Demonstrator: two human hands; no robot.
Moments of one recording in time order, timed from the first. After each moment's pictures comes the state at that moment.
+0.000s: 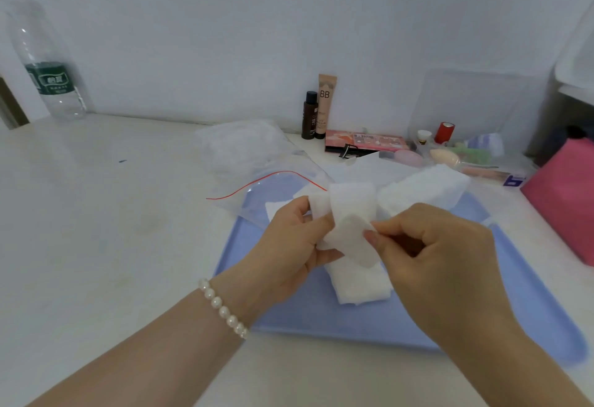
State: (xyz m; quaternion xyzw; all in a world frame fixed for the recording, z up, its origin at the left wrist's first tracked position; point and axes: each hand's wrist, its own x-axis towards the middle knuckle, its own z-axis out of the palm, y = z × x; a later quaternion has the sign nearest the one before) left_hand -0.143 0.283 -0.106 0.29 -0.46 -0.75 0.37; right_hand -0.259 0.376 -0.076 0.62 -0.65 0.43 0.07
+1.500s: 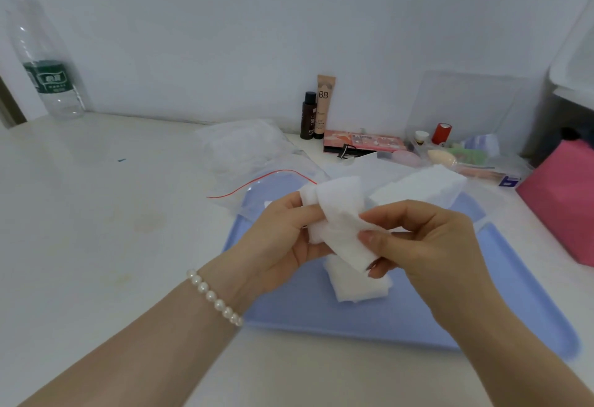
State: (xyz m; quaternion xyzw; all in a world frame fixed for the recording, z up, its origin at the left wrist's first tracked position) left_hand -0.134 0.274 -0.098 0.27 -0.46 -0.78 0.33; right_hand -0.258 0.372 -0.065 0.46 -0.59 0.58 -0.33
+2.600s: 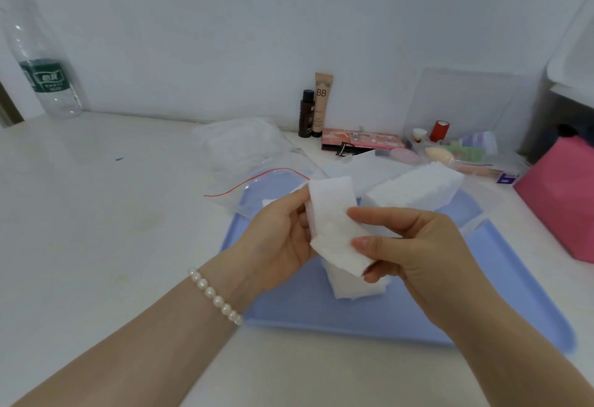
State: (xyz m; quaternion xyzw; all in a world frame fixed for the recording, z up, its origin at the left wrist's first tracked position) left_hand -0.134 0.274 -0.099 0.27 -0.41 -0.81 0.31; right_hand -0.259 0.369 -0.067 0.39 -0.58 0.57 -0.44
